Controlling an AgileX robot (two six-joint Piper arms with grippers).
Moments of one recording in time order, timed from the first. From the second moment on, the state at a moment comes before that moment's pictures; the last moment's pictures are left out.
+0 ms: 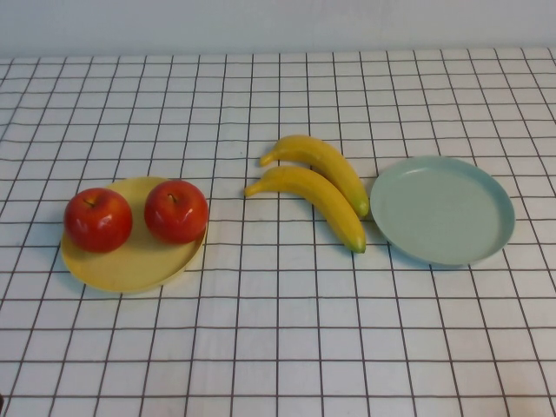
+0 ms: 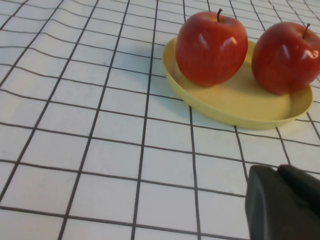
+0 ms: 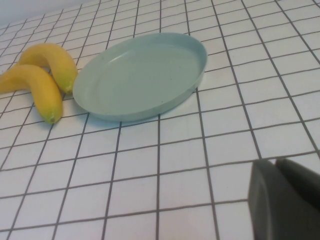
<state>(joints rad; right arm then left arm) -0.05 -0.01 0.03 0.45 0.41 -0.18 -0.08 -0.01 0.02 -0.06 0.39 -0.14</state>
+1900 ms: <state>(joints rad) 0.20 1.31 -1.21 0.41 1.10 -0.37 -0.08 -0.01 0.02 -0.06 0.39 -0.15</state>
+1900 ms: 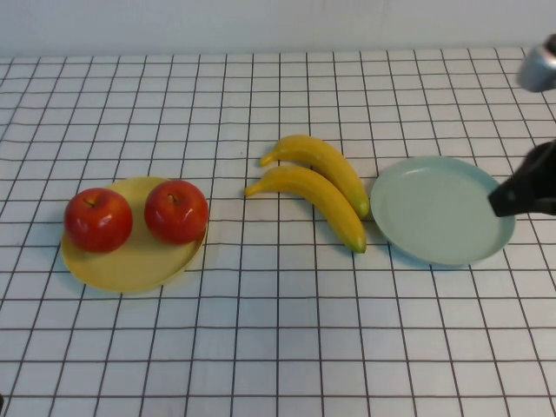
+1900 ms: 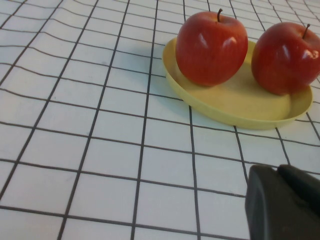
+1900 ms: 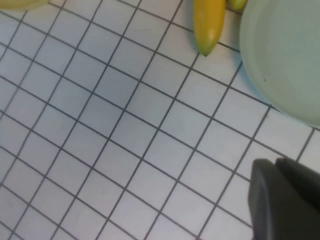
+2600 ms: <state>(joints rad) 0.56 2.01 -1.82 0.09 1.19 -0.32 -0.08 -0.01 0.02 -0.06 0.39 -0.15</state>
